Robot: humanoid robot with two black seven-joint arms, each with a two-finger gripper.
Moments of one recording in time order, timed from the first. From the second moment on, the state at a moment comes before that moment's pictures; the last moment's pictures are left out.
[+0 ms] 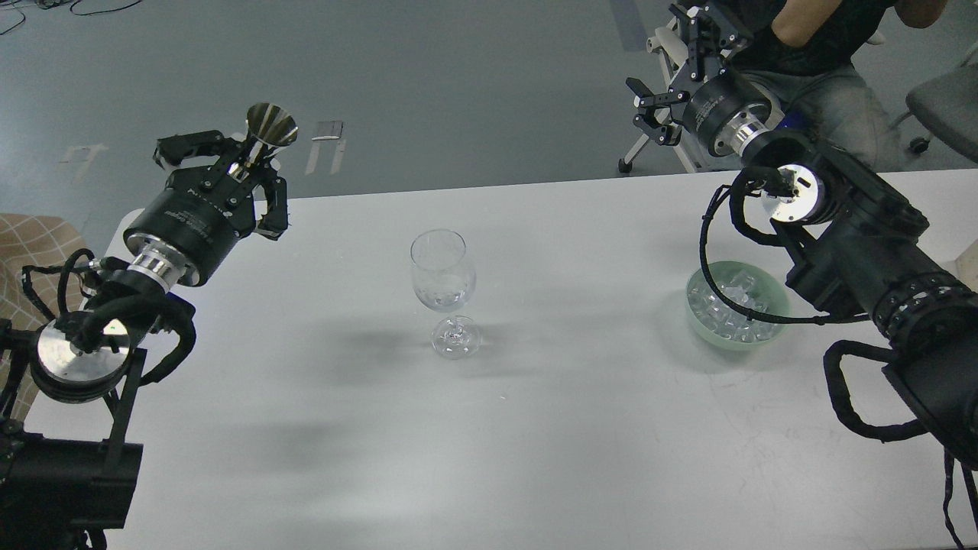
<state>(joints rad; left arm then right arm) -0.16 0.21 -1.63 -1.63 0.14 0.11 0.33 1.04 -0.06 0.96 0.30 -0.36 0.46 0.15</state>
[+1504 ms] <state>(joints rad) -0.10 0.09 -1.68 -1.07 0.01 -0.20 0.13 1.04 -0.06 0.96 0.30 -0.36 0.45 0.14</state>
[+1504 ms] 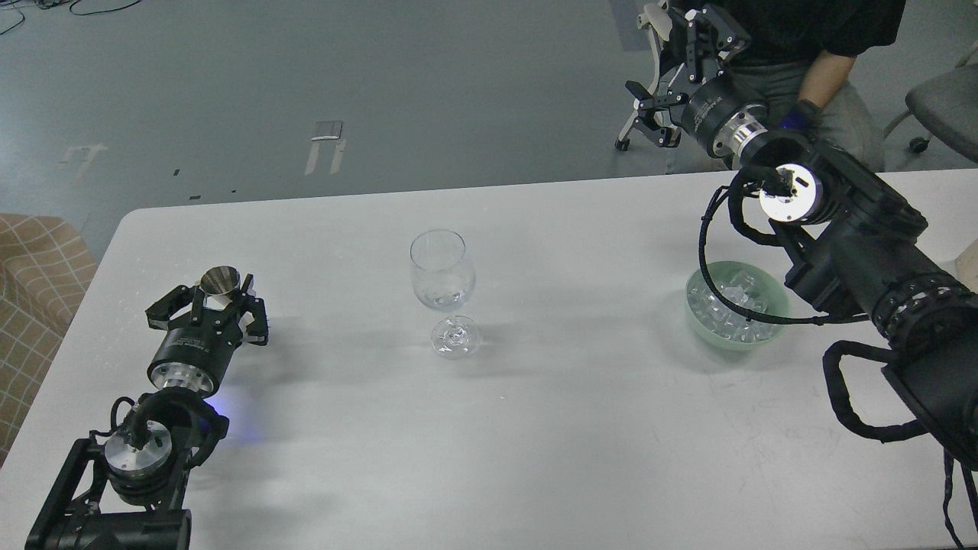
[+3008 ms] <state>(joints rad) 0.08 0.17 -1.68 -1.22 0.02 -0.22 0.20 1.03 -0.08 0.96 0.32 -0.36 0.45 0.14</state>
